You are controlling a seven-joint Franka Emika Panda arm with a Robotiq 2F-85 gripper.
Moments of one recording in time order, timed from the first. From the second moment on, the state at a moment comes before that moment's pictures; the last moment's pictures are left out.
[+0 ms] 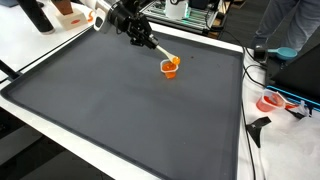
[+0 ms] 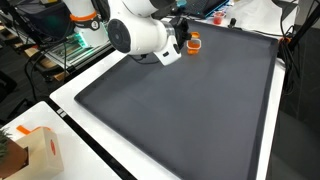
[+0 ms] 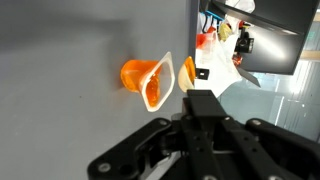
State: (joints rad) arm -0.16 0.41 -0.04 -2.12 1.19 1.83 -0.99
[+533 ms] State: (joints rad) arm -0.18 0.38 -0.08 -2.09 1.20 1.76 -1.01
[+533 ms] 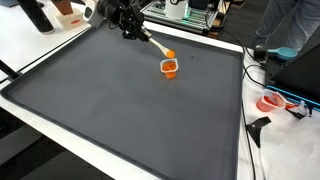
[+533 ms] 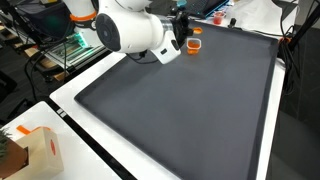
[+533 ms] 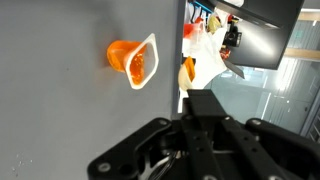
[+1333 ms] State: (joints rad) arm -0.20 0.22 -0.16 -2.09 1.20 1.74 -1.00
